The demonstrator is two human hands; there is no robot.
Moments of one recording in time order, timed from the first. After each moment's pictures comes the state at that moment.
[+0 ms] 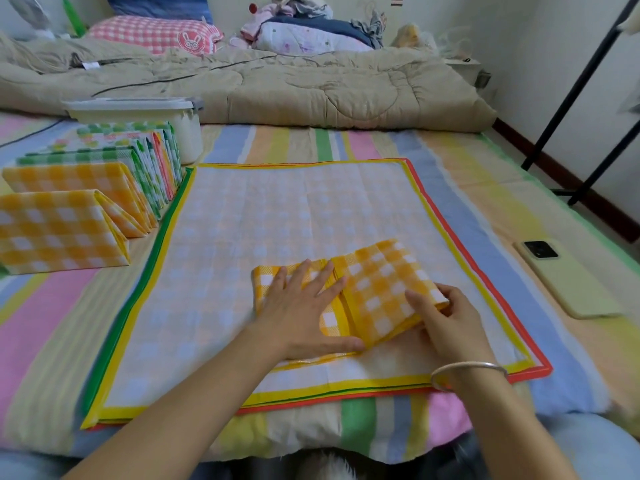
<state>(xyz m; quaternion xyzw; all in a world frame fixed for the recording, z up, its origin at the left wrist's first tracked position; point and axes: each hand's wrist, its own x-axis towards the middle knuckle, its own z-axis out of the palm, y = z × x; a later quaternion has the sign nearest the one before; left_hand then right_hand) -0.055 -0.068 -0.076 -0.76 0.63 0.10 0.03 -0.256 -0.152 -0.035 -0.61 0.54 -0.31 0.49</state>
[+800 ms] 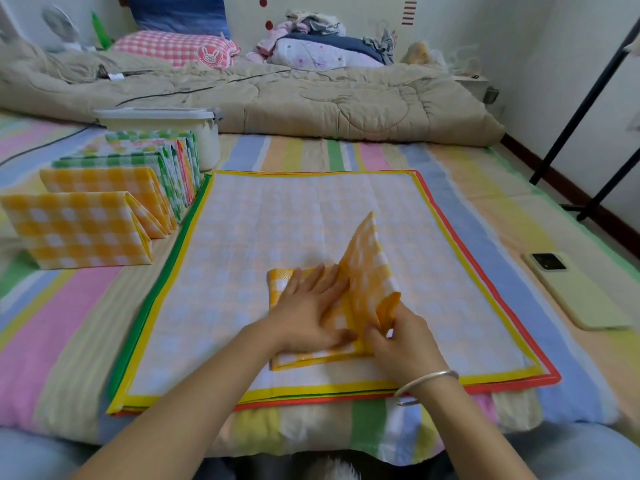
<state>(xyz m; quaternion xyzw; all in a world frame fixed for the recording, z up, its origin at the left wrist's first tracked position) -0.039 -0.067 -0.084 -0.75 0.64 0.17 -0.09 -0.218 -0.123 -0.053 -0.83 0.39 -0.24 0.33</state>
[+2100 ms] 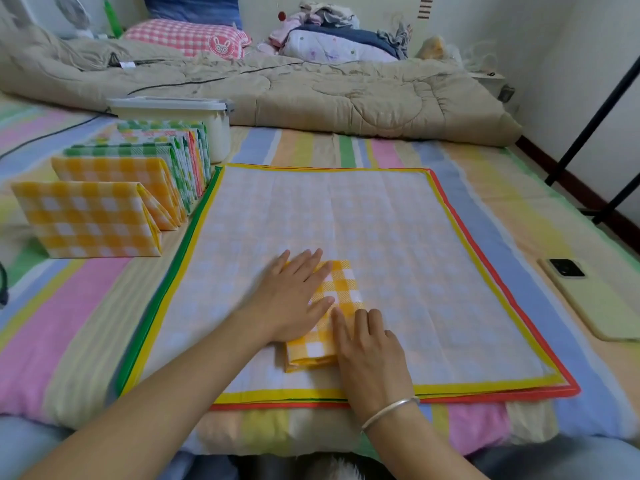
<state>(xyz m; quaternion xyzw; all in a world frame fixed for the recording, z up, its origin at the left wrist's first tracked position) -0.014 -0.048 -0.067 -0.78 0.62 0.04 -0.02 -0.183 -0.078 -0.085 -0.92 0.29 -0.20 -0.16</state>
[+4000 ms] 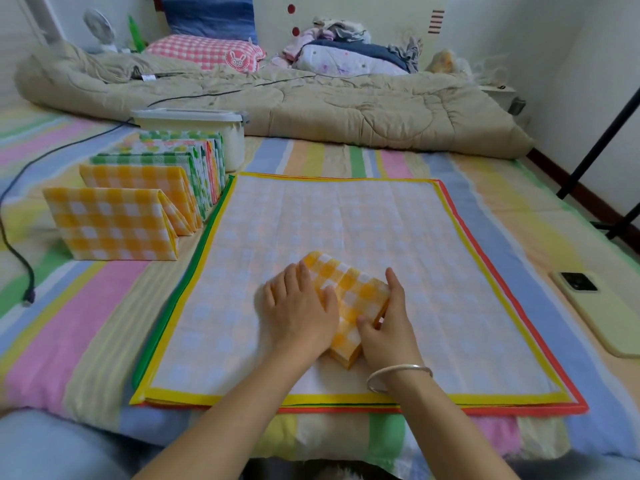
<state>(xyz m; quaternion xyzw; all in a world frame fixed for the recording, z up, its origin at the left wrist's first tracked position) -0.055 -0.058 -0.077 -0.92 0.32 0.05 -0.20 -0.173 -0.106 -0.054 -0.72 0.43 -0.25 0.49</state>
